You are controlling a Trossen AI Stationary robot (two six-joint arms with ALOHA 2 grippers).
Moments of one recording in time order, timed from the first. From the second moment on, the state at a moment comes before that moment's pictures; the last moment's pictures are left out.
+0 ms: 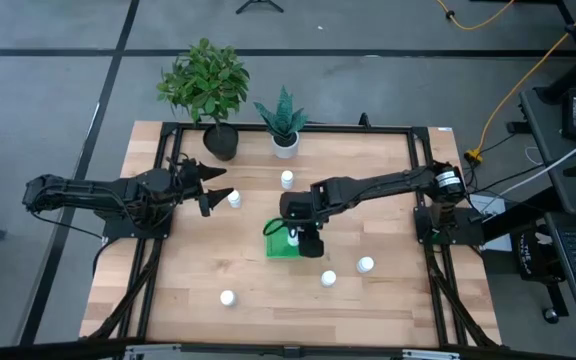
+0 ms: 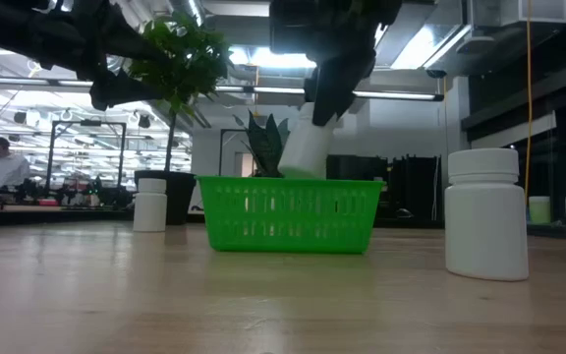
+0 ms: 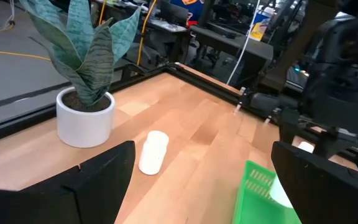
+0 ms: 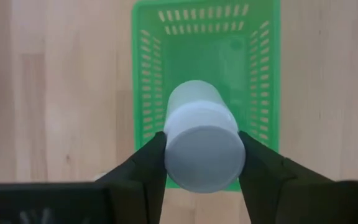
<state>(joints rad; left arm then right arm) 0.04 0.47 0.28 0.03 -0.33 -0.40 0.08 1.93 1.61 -0.90 -0.18 0.09</state>
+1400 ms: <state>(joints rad) 0.04 0.47 0.28 -0.08 -0.46 -0.37 0.04 1.94 1.70 -1.01 -0.12 0.11</state>
